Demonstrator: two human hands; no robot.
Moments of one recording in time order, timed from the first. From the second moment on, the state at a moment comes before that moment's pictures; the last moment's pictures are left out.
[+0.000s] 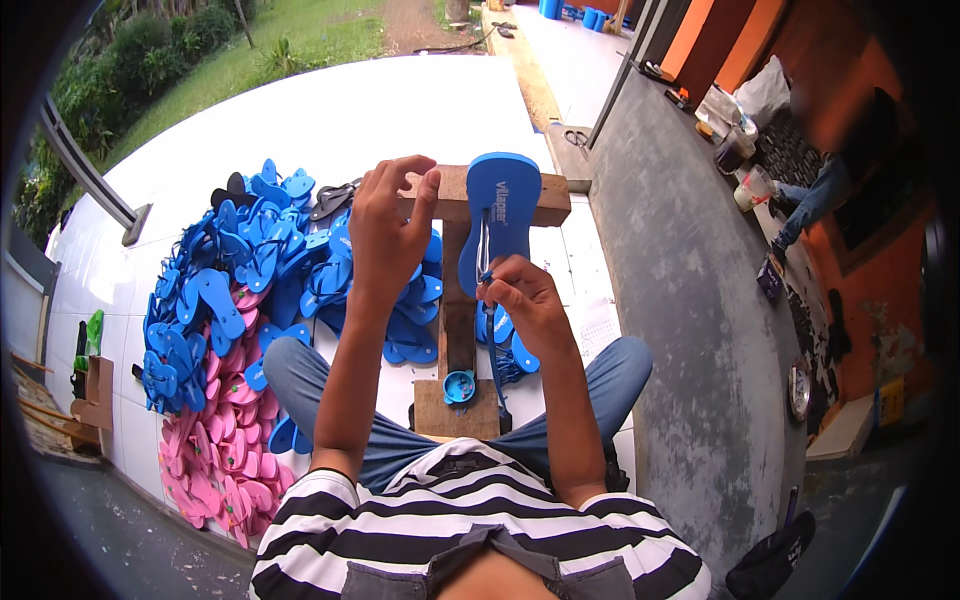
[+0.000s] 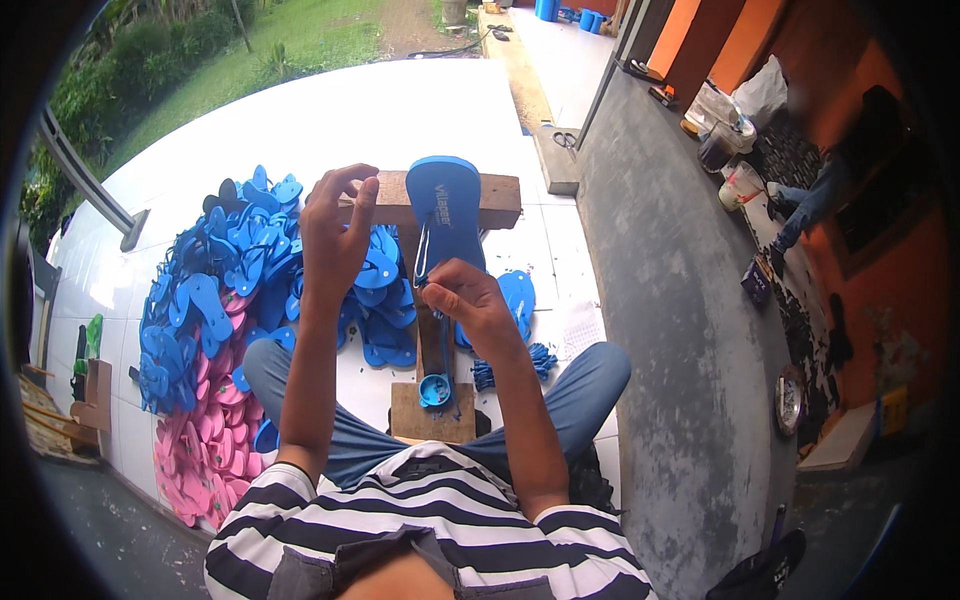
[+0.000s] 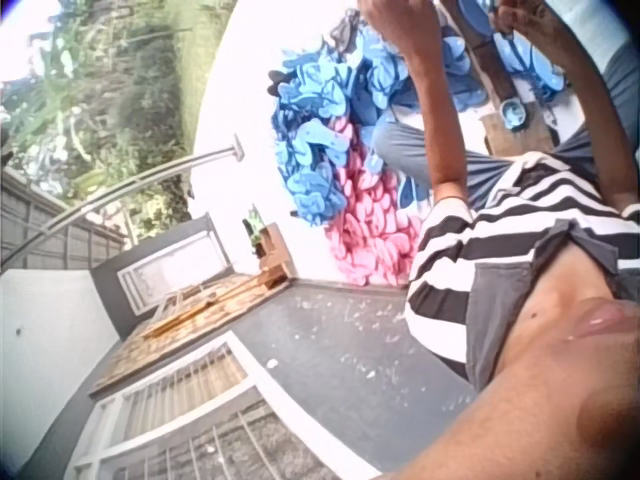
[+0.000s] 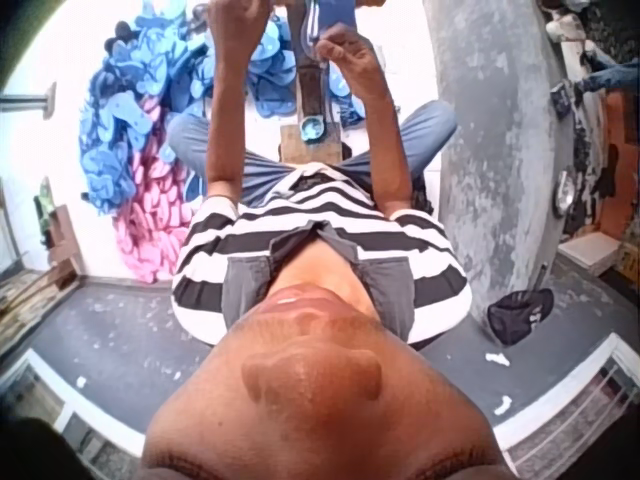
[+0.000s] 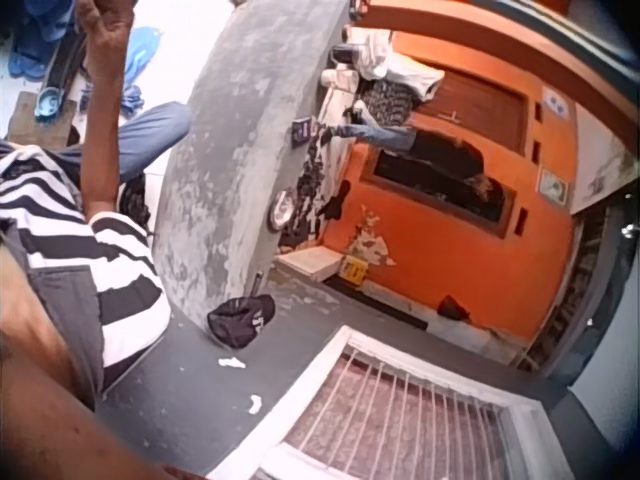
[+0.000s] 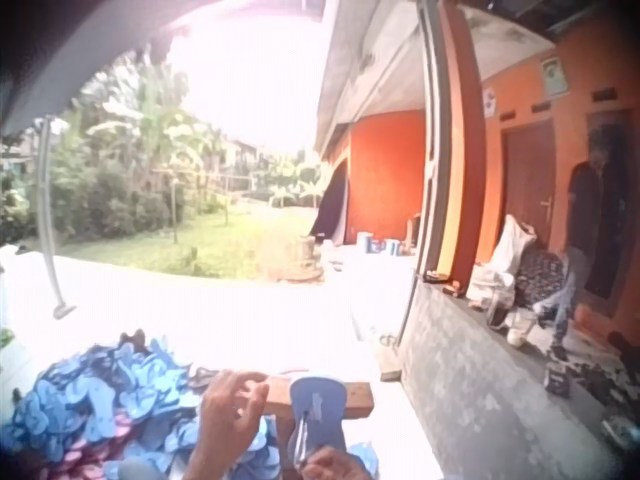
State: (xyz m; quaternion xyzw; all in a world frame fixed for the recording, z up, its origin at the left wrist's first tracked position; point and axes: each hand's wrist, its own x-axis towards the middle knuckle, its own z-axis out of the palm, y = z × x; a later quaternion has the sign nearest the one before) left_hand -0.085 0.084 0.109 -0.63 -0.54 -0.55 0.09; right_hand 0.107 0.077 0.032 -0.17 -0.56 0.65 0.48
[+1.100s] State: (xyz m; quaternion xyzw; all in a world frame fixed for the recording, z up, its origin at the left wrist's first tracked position) left_hand -0.023 0.055 0.080 -0.55 -0.32 -0.67 -0.38; right_hand 0.111 0.090 0.090 -0.22 -0.67 0.48 0.52
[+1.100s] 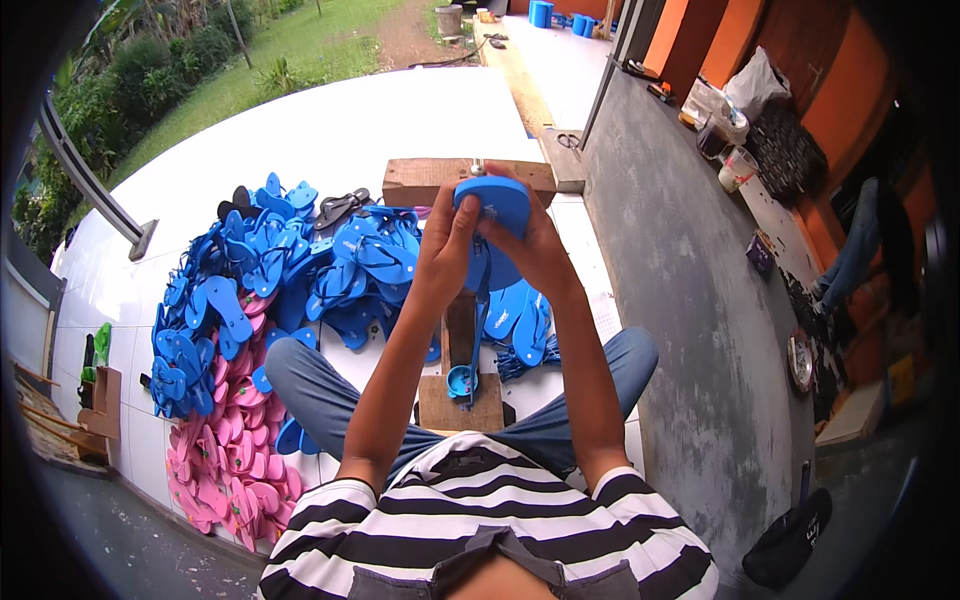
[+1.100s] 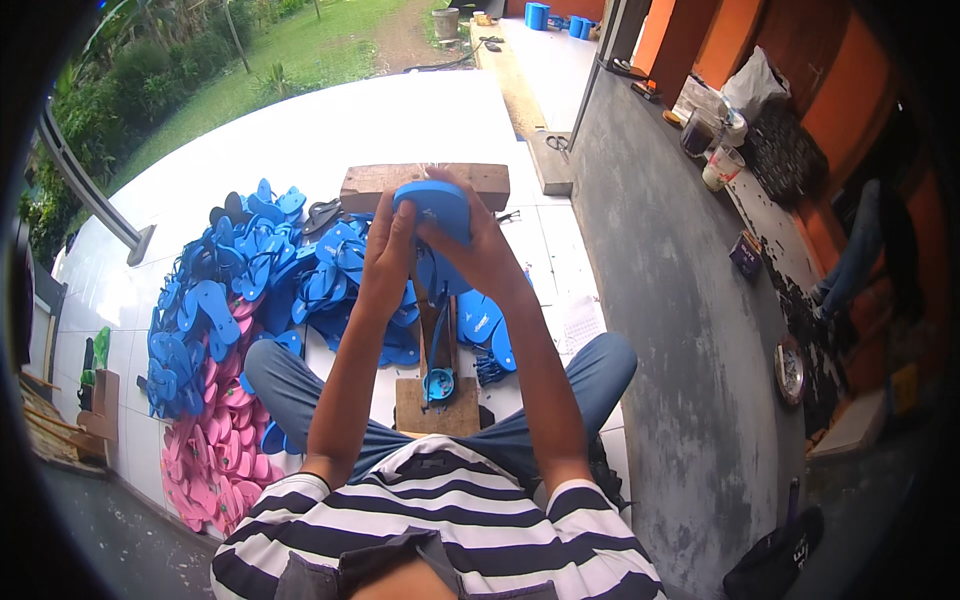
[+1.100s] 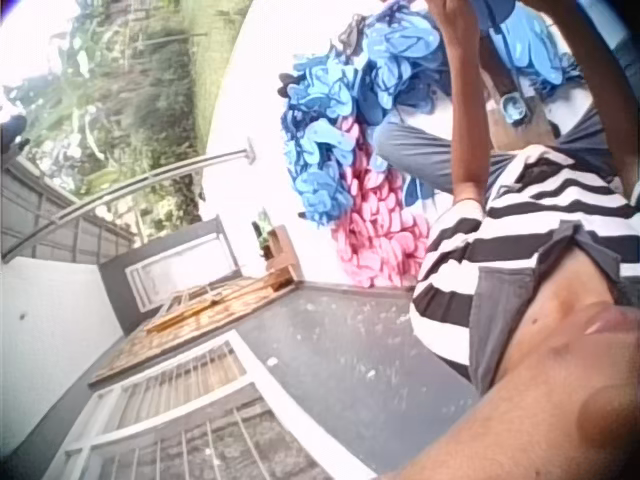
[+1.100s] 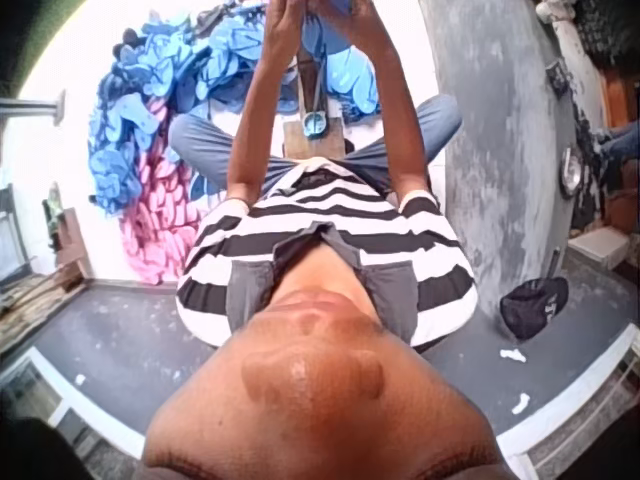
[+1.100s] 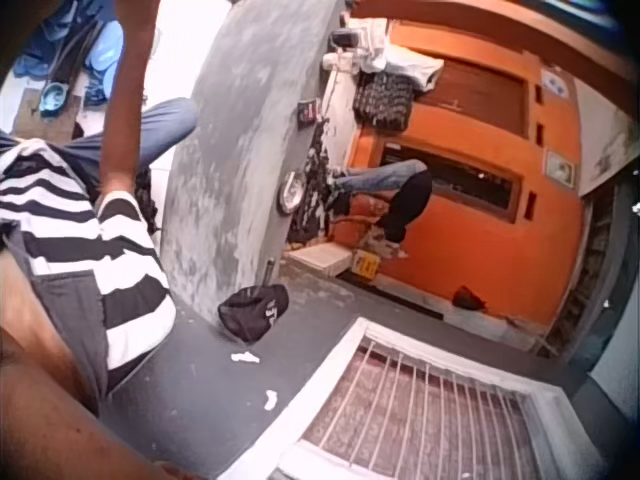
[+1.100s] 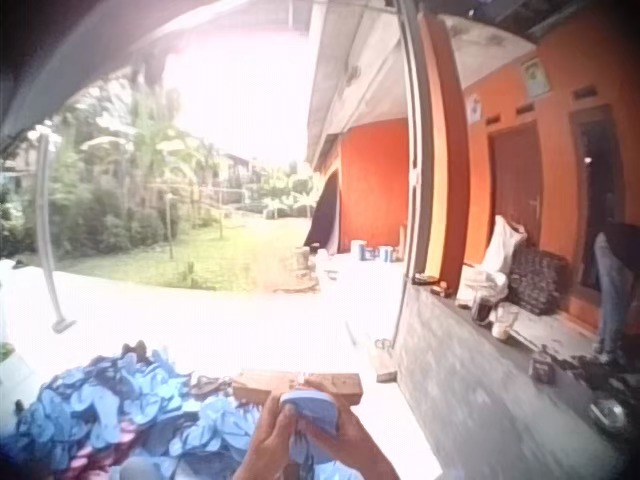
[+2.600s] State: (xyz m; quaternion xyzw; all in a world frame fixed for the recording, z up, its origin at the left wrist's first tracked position) left_hand -0.052 -0.030 0.074 -0.68 -0.34 -0.63 -0.17; right_hand 0.104 -0.003 0.046 -0.27 -0.70 0.28 0.60
